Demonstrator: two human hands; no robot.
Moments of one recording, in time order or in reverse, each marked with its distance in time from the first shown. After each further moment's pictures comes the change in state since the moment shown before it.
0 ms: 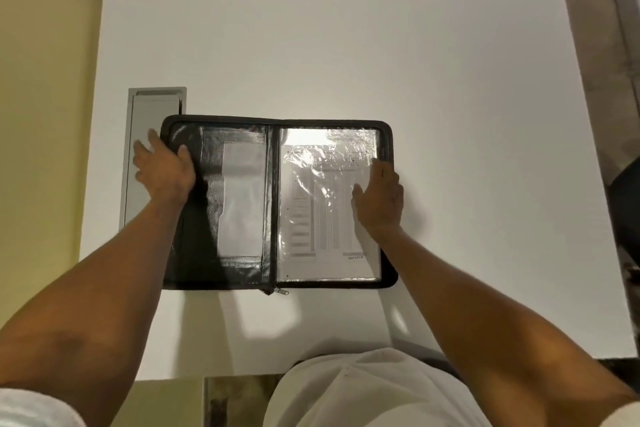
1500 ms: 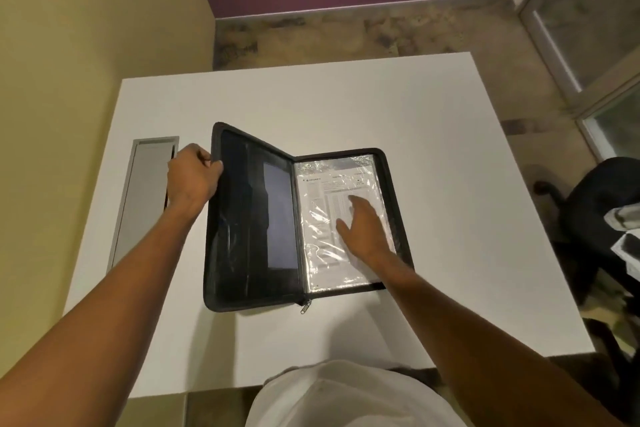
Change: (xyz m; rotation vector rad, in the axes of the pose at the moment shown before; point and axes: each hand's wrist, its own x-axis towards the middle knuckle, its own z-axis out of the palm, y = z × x) left_hand -0.149 0.112 -0.071 -0.339 0.091 0.292; right_hand -0.079 0.054 -0.096 0.306 -0.161 -0.106
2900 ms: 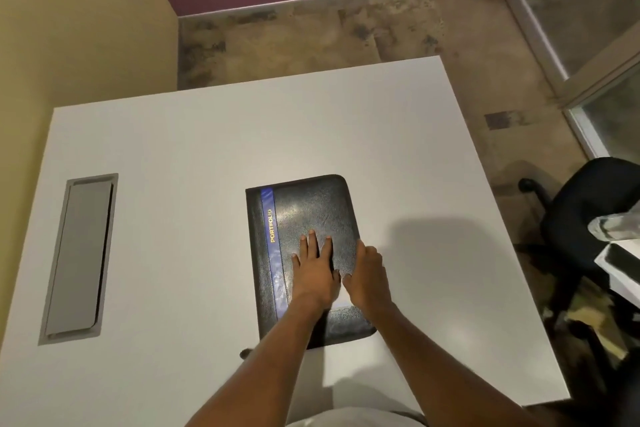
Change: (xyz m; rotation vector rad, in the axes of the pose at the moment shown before) left_hand -0.161 0.100 0.280 0.413 -0.726 0.259; right_hand 0.045 0.100 -0.050 -0.261 -0.054 0.213
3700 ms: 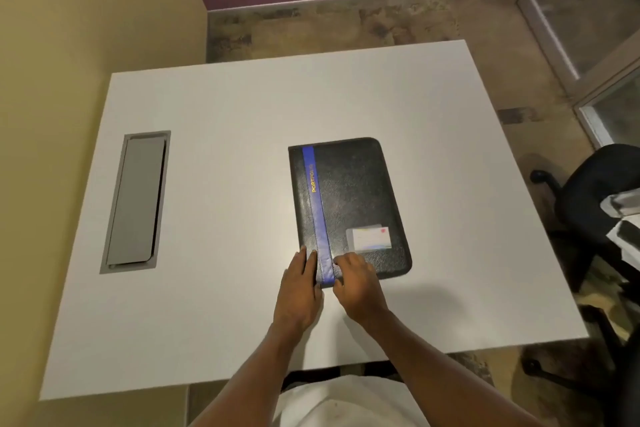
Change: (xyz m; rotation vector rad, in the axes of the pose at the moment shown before) left_hand -0.163 -0.129 0.026 -0.282 0.195 0.121; right_hand -0.135 -0.038 0.101 -0.049 0.059 -0.385
